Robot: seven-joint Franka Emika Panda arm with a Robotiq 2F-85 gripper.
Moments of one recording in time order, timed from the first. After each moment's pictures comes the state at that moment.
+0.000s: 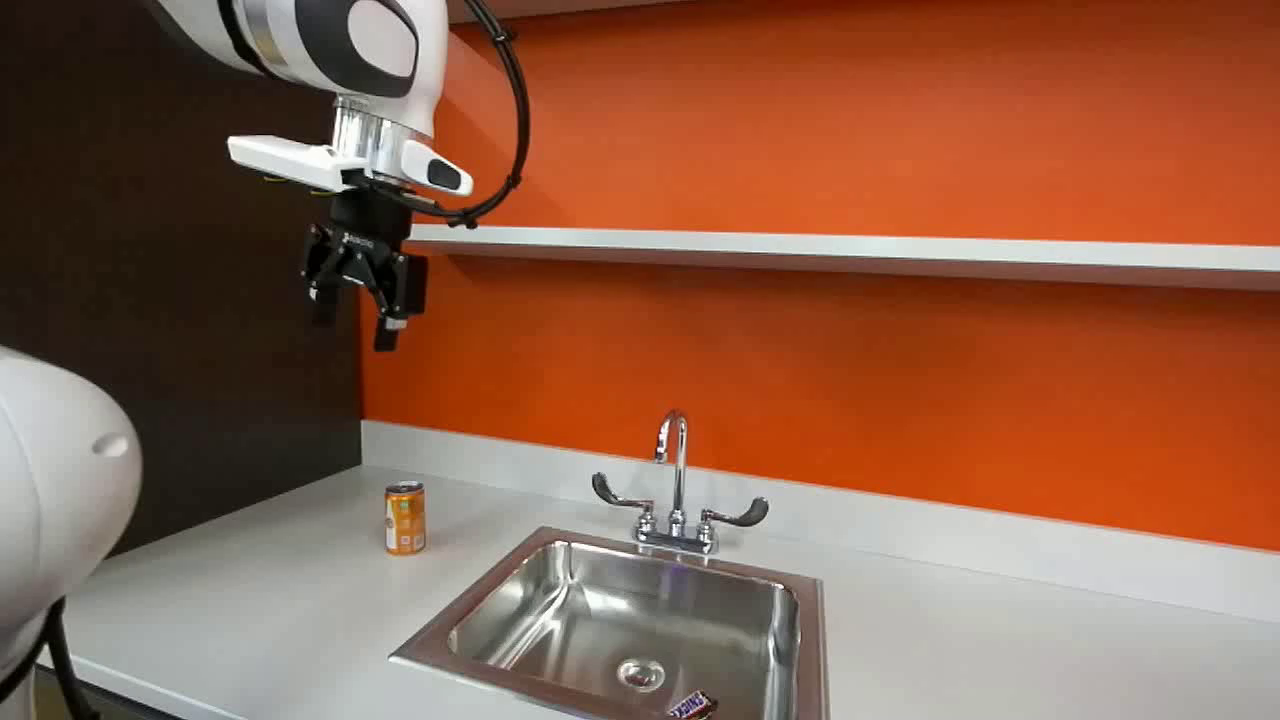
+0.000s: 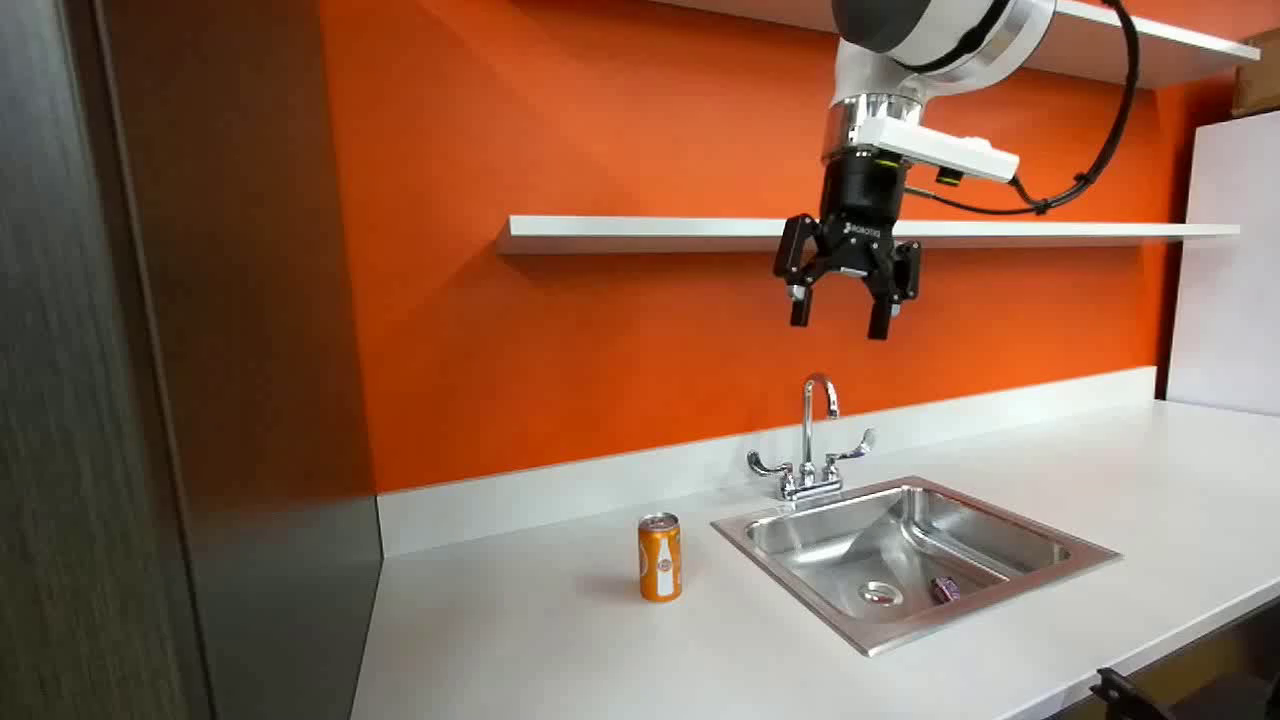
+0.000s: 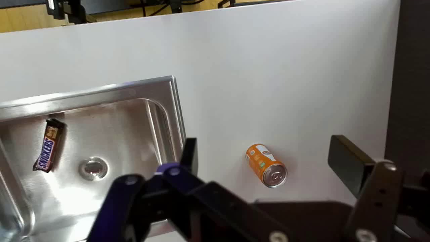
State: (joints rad) arm 0.11 -0.61 0.00 -2.48 0.21 1.88 0.12
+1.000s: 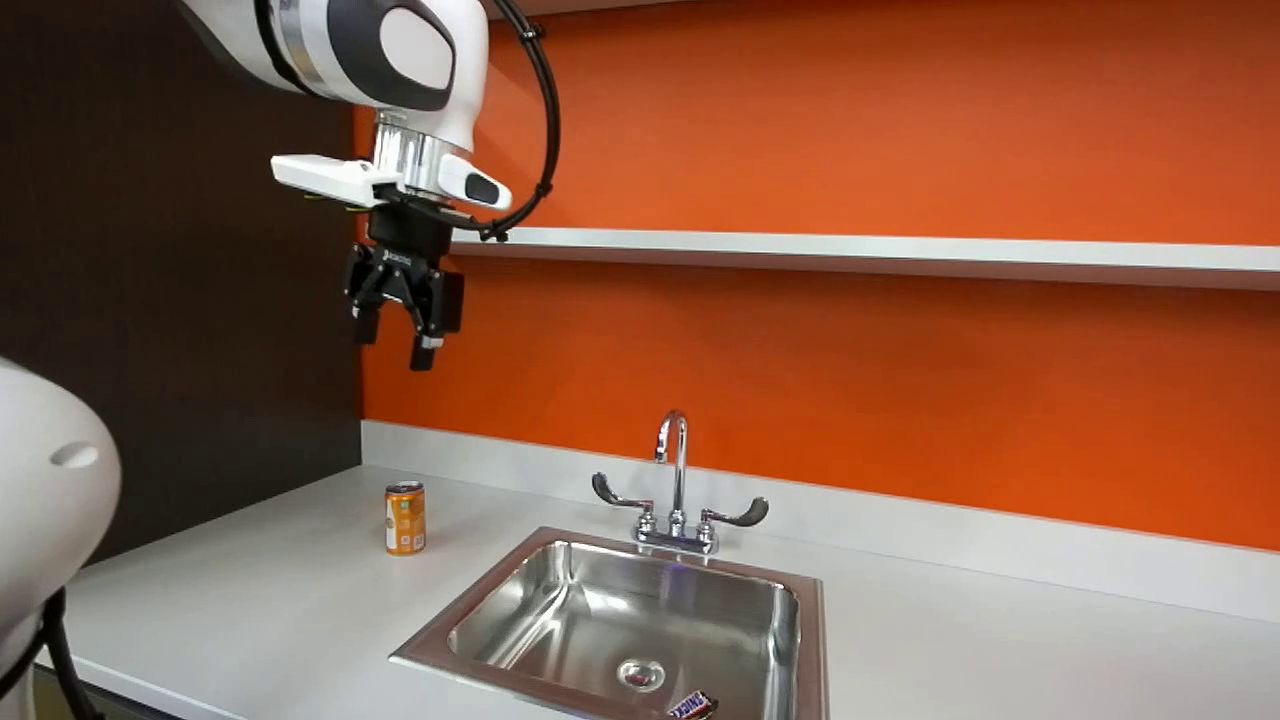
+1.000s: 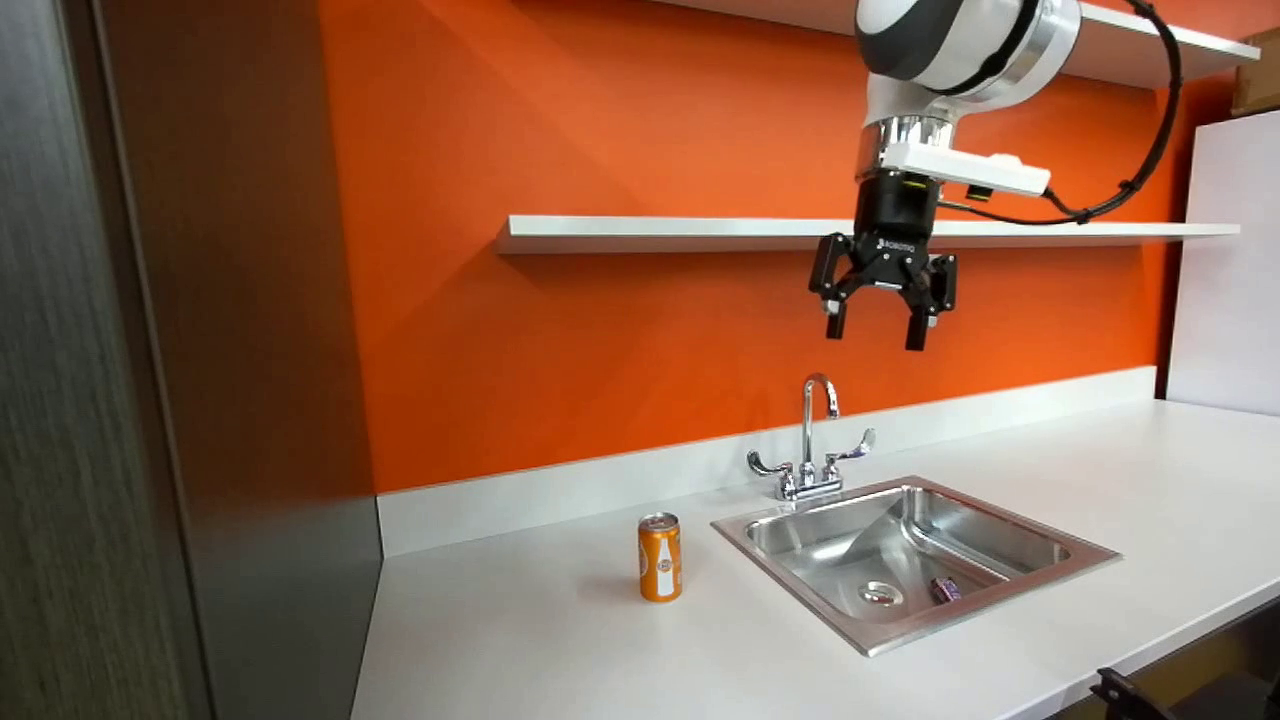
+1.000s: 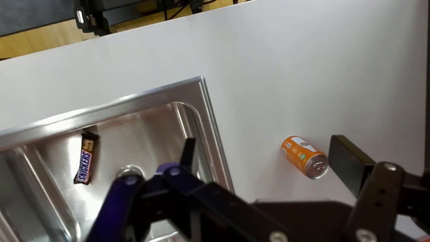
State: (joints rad) arm 0.01 -0.61 -0.02 -2.51 0.18 1.89 0.12
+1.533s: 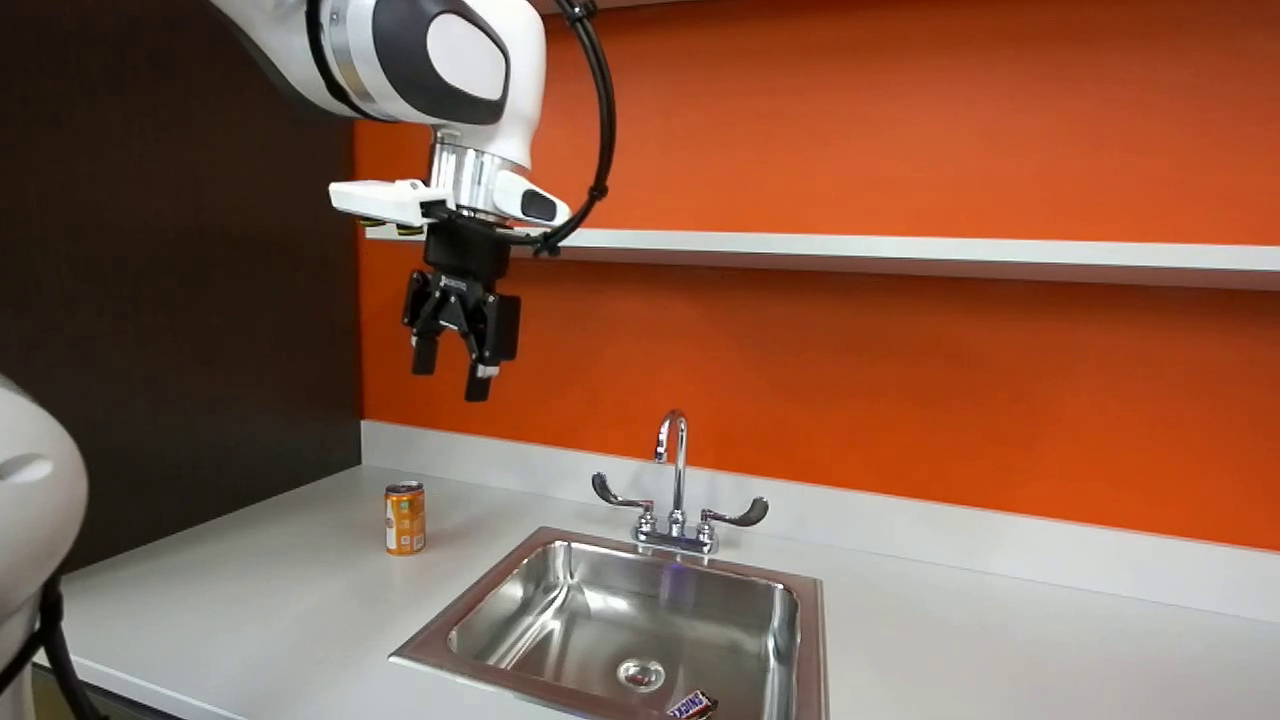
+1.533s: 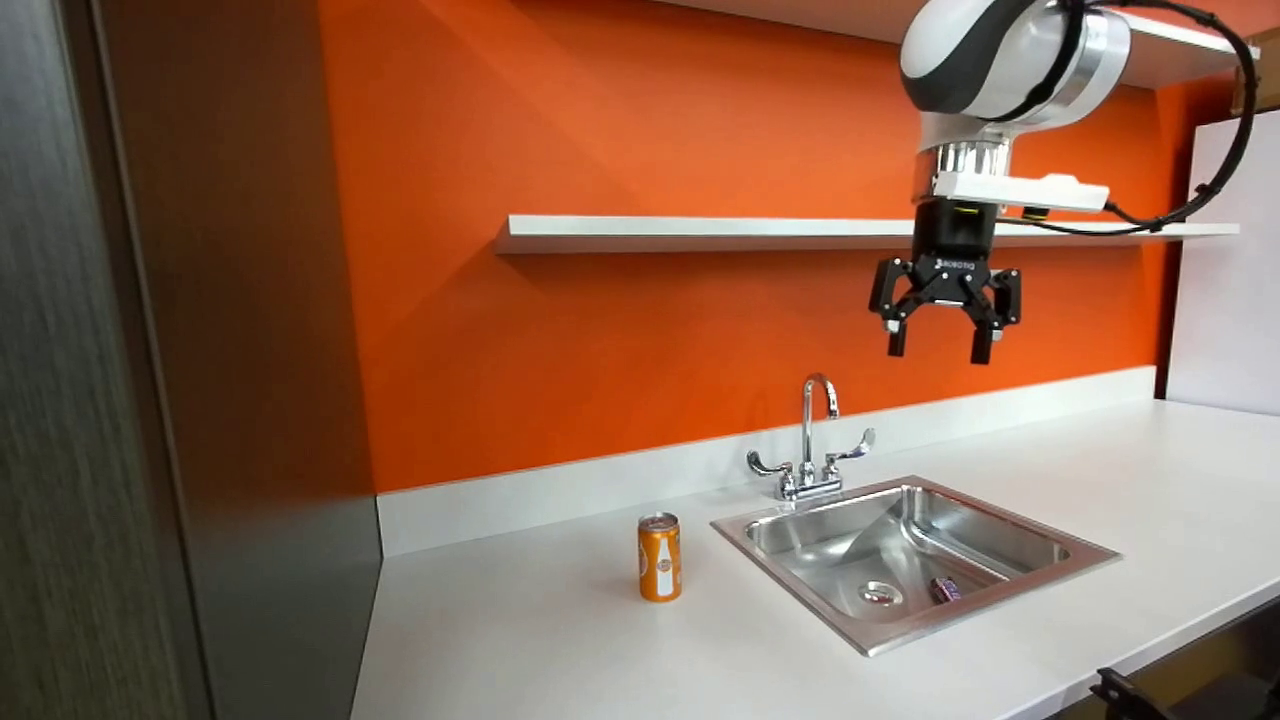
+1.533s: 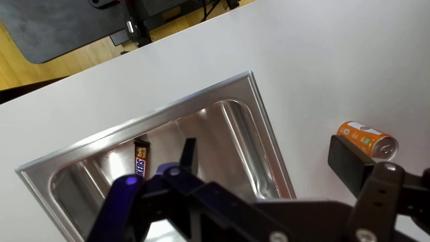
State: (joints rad) arm -0.11 -0.61 -0.08 -2.55 0.09 1.90 0.12
